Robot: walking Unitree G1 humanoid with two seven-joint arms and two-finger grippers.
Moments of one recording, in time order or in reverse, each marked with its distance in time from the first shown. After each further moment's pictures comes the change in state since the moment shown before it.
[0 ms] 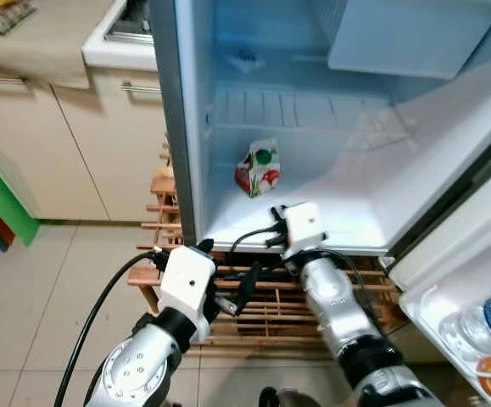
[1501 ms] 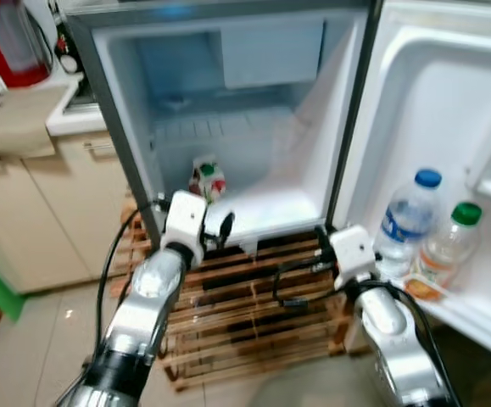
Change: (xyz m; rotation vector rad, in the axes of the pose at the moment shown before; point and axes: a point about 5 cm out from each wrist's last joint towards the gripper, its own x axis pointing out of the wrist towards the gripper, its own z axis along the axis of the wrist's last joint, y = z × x) left arm 0.102 0.090 -0.019 0.071 0.059 0.274; right arm -0.055 -0.009 -0.003 -0.074 0.060 0.093
